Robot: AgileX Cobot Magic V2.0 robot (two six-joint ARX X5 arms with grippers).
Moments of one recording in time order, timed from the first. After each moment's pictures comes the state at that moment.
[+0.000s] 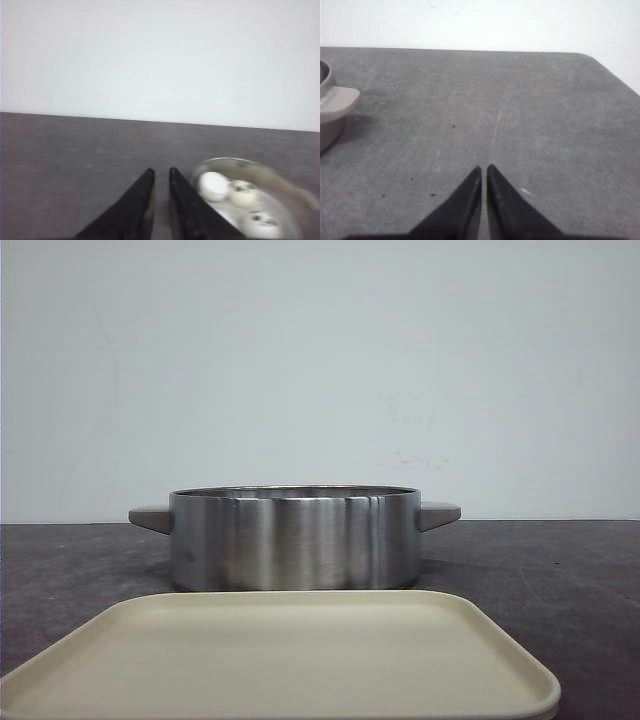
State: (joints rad) left arm -0.24 0.18 0.64 -0.51 -0.13 -0.13; right arm 0.06 0.00 0.02 -0.17 0.05 0.04
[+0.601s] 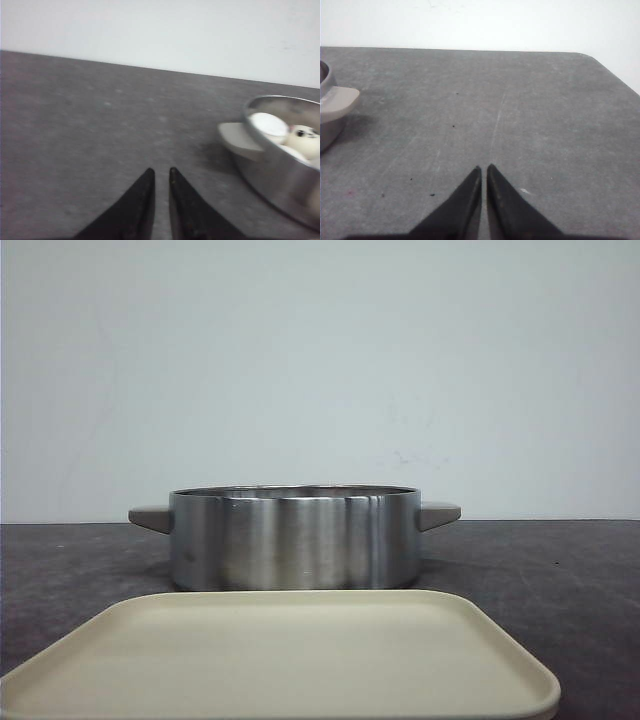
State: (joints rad) left arm -0.02 0.01 0.09 -0.18 0.04 -0.11; right arm 0.06 0.00 0.02 -0.17 0.05 0.04
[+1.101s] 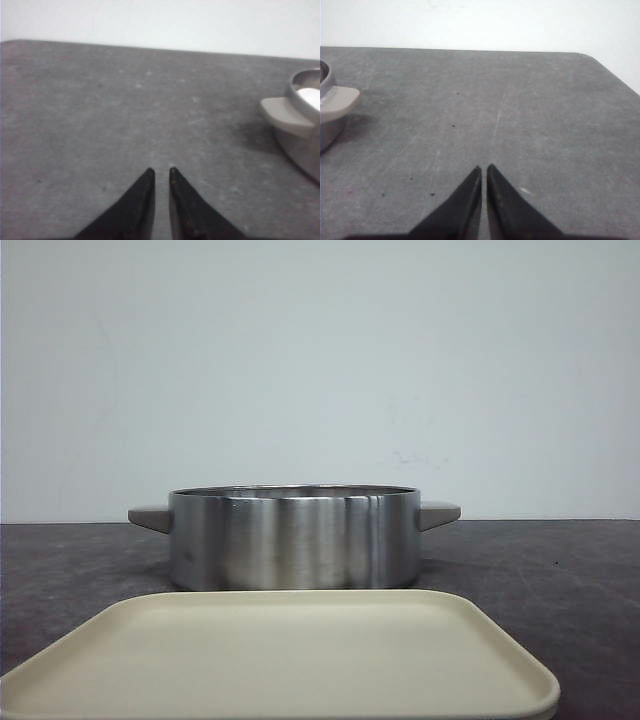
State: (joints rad) left arm 0.05 0.01 0.03 -0.18 0.02 -0.04; right arm 0.06 0.00 0.02 -0.17 0.05 0.04
